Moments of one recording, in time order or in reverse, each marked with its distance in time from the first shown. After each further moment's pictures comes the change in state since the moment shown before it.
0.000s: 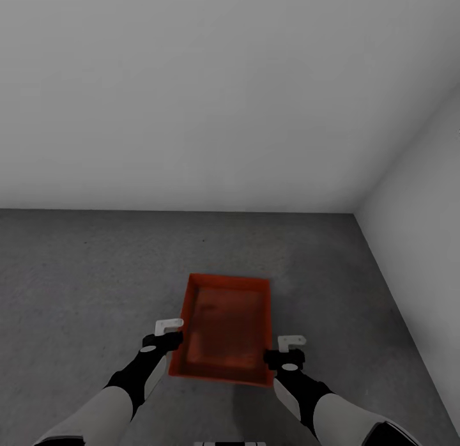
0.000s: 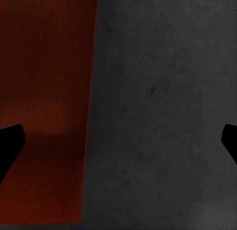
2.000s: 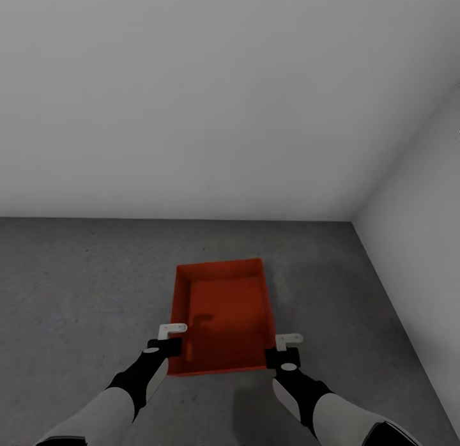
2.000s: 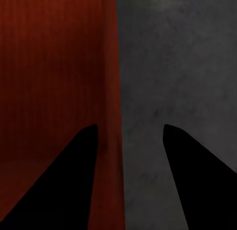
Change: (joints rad) left arm 0.001 -0.006 -0.027 0.016 -0.003 0.060 -0.016; right arm 0.000 0.001 0.016 -0.006 0.019 -0.011 0.024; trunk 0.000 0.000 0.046
